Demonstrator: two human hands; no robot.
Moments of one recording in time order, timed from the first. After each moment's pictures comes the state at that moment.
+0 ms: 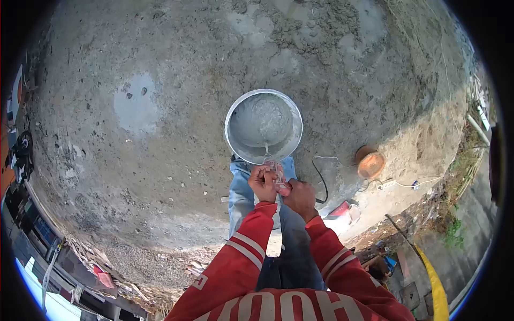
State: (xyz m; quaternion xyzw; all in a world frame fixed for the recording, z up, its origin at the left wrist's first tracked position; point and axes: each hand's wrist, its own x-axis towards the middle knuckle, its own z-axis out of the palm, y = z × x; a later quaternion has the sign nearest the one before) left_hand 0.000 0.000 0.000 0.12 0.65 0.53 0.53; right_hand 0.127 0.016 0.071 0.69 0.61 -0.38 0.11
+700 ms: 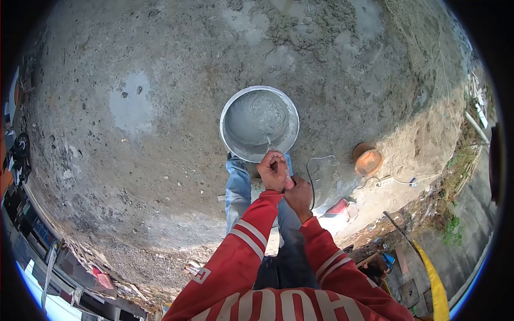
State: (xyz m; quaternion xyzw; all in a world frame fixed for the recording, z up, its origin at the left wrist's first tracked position) left_hand 0.033 0.040 0.013 0.17 0.59 0.54 0.58; right_hand 0.129 0.004 0.067 0.79 0.47 -0.39 0.04
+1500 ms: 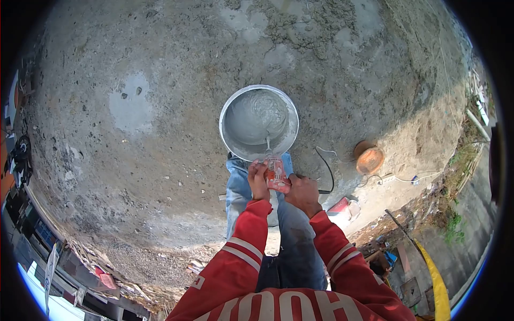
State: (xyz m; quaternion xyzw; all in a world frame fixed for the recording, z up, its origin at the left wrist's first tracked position) left_hand 0.010 -0.013 -0.023 -0.16 0.66 0.46 0.58; right_hand 0.151 0.021 0.074 0.66 0.64 -0.38 0.12
